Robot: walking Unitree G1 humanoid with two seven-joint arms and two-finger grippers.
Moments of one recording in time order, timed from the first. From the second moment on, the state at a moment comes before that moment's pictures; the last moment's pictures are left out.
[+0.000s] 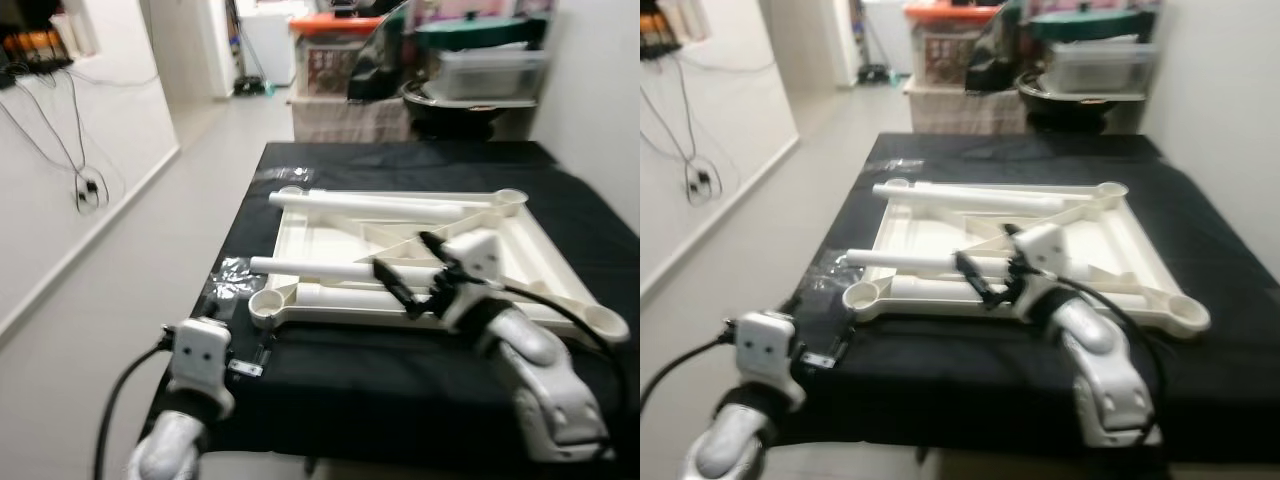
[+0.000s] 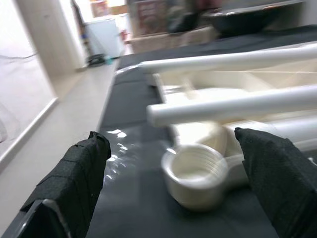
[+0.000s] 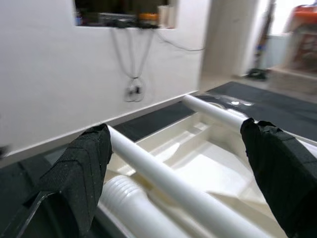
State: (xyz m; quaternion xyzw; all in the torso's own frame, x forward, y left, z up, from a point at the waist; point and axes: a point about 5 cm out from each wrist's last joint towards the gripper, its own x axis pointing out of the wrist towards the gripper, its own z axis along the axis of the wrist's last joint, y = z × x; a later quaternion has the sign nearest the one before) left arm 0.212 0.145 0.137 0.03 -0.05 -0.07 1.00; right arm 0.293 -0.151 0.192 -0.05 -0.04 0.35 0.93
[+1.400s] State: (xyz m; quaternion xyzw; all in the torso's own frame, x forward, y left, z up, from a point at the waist) left arm 0.185 0.135 0.114 0.02 0.00 -0.11 0.99; right arm 0.362 -0.072 0.160 -0.18 0.14 0.55 0.80
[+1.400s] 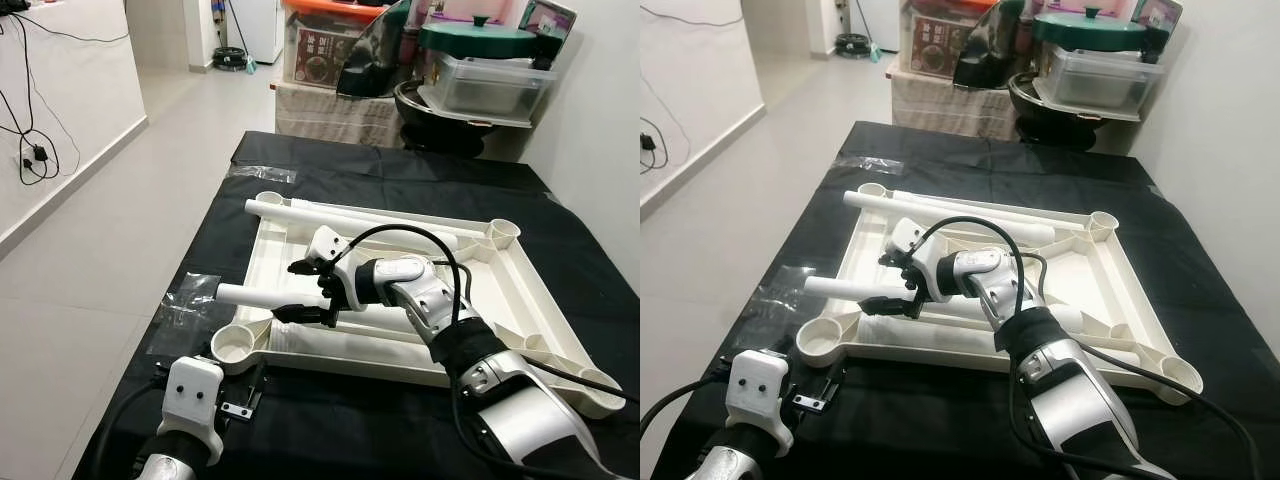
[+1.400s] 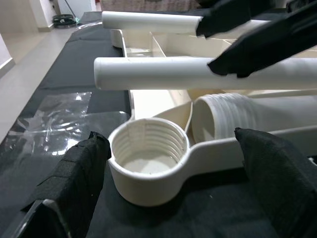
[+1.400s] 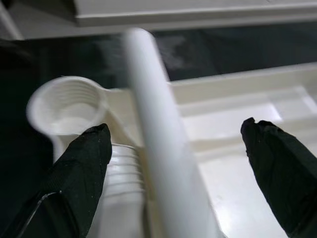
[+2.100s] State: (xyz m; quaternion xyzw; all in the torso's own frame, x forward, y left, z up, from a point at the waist) left arm 0.192 0.133 0.118 0.03 -0.01 -0.11 0.99; right arm 0.370 -0.077 0.131 -0.21 0.19 0.48 0.83
